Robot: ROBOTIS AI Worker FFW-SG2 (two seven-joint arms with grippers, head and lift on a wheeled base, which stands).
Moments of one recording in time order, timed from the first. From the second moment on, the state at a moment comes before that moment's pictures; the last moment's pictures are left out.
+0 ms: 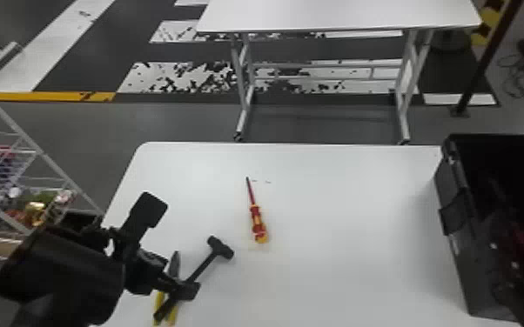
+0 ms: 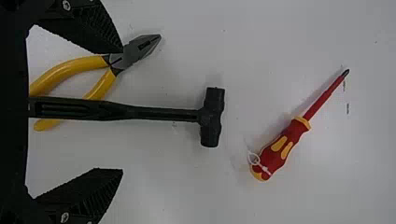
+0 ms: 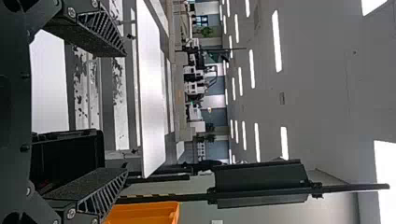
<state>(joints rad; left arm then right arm) 0.23 0.43 -0.05 -1.95 -0.39 1.23 -1.01 0.92 -0.11 0.02 -2.19 -0.11 -0.39 -0.07</state>
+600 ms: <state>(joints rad) 0.18 0.41 -0.15 -1.88 -0.46 1.21 -1.00 0.92 -0.11 0.01 -2.18 -0.15 -0.41 -0.07</state>
